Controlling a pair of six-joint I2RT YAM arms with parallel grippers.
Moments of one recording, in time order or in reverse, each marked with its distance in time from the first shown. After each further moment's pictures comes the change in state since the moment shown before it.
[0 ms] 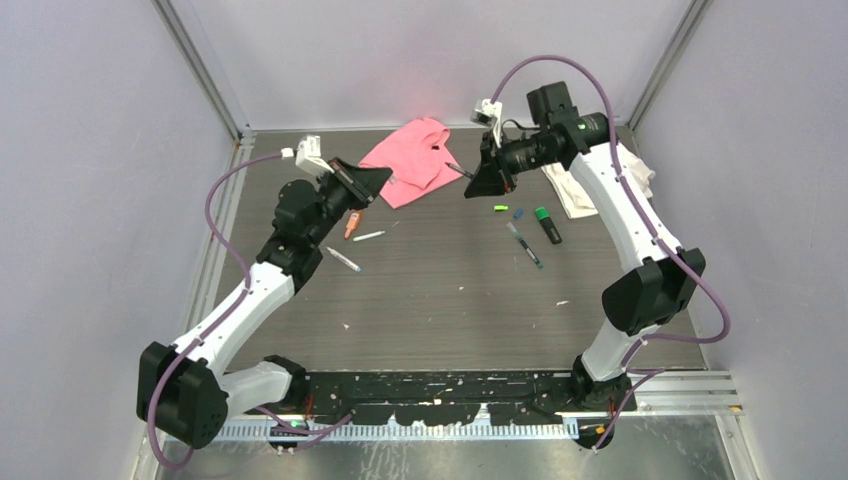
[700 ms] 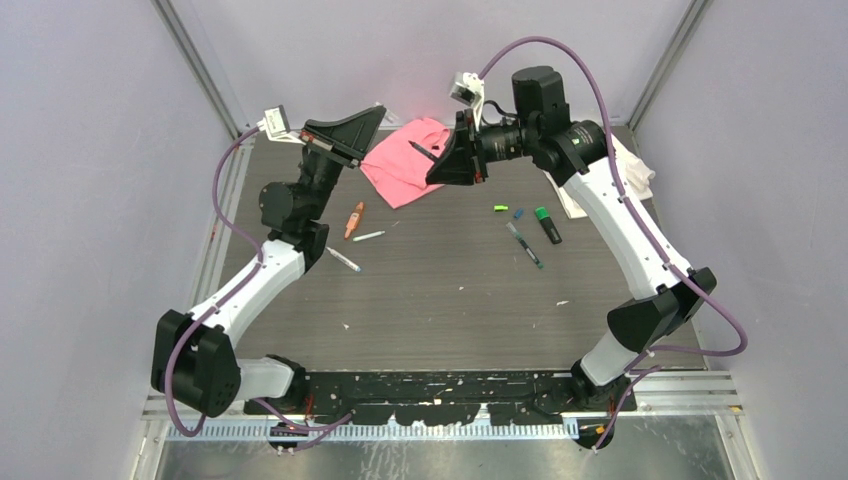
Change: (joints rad) left arm 0.005 0.154 0.115 0.608 0.042 -0.278; right arm 0.167 -0.080 0.002 0.373 -0.027 0.436
